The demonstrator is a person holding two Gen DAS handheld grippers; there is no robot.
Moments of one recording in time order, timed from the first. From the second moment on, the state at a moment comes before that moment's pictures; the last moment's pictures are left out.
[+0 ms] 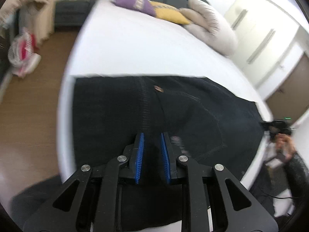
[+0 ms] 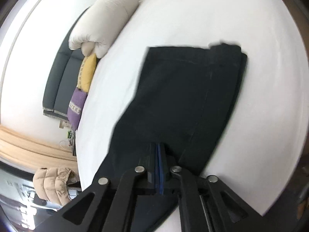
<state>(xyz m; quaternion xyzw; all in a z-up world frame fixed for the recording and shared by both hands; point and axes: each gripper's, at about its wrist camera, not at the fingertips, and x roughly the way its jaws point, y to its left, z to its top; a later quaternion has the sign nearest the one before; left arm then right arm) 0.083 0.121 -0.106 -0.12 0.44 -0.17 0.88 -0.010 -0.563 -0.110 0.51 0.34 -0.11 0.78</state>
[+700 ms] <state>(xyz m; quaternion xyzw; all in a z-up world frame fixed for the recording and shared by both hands) 0.215 -0.013 -0.132 -0.18 0.50 -0.23 0.81 0.173 -0.389 -0.169 0.53 0.43 0.10 0.72</state>
